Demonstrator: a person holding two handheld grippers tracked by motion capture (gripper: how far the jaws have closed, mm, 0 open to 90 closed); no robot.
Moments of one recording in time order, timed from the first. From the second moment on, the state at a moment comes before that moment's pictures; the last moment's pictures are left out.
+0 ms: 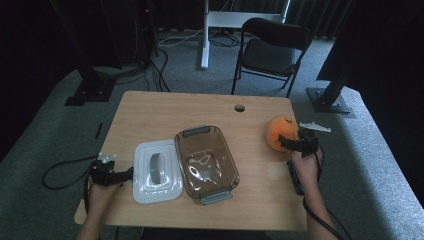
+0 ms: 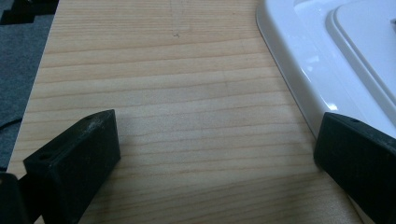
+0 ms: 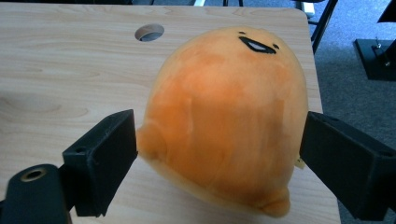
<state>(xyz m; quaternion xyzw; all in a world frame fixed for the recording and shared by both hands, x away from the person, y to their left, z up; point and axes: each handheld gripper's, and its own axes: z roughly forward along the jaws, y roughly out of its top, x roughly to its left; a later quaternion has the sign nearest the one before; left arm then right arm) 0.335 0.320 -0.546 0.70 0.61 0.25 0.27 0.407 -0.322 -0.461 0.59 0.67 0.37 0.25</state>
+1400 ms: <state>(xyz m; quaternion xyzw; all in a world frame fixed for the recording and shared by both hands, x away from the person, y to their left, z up) 0.334 0.320 -0.546 0.70 0.61 0.25 0.27 0.435 -0.310 -0.491 0.60 0.69 0.33 0.24</state>
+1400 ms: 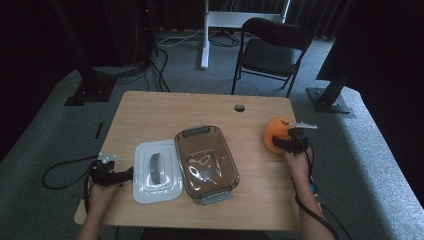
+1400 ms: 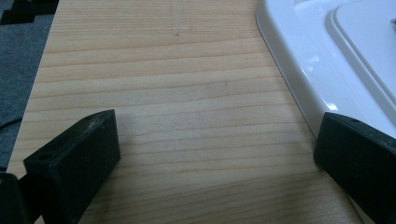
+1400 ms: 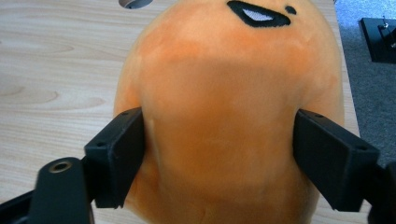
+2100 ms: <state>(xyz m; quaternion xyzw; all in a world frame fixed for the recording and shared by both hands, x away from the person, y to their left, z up) 0.334 0.320 -0.546 0.70 0.61 0.25 0.27 0.427 -0.309 -0.477 0.60 0.69 0.32 0.26</state>
